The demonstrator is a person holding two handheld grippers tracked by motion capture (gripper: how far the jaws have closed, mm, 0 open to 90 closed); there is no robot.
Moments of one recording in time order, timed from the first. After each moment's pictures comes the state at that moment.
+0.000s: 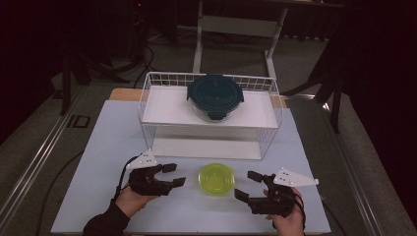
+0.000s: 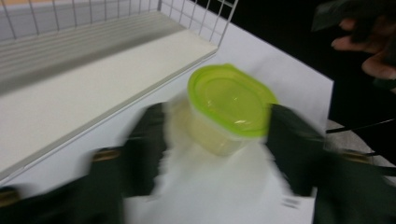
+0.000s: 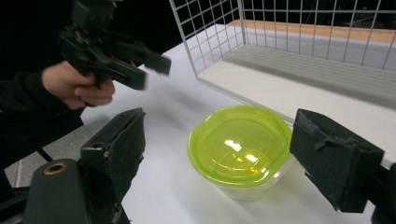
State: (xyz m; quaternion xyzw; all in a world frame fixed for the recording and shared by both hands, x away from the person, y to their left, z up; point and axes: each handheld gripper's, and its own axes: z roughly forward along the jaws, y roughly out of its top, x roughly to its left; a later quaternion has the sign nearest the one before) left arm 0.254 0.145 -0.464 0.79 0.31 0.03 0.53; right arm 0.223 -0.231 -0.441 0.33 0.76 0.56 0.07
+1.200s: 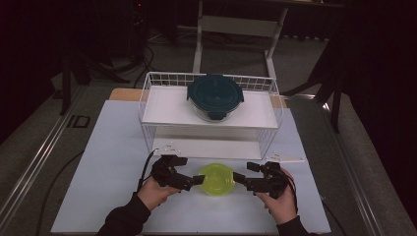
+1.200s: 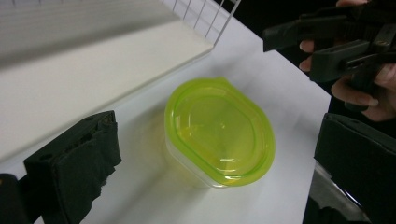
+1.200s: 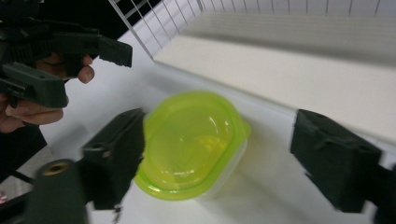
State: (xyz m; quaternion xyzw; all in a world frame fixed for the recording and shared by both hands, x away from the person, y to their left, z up) left arm 0.285 0.096 -0.465 0.77 0.39 -0.03 0.50; right arm 0.278 -0.231 -0.461 0.42 0.76 0.49 0.02
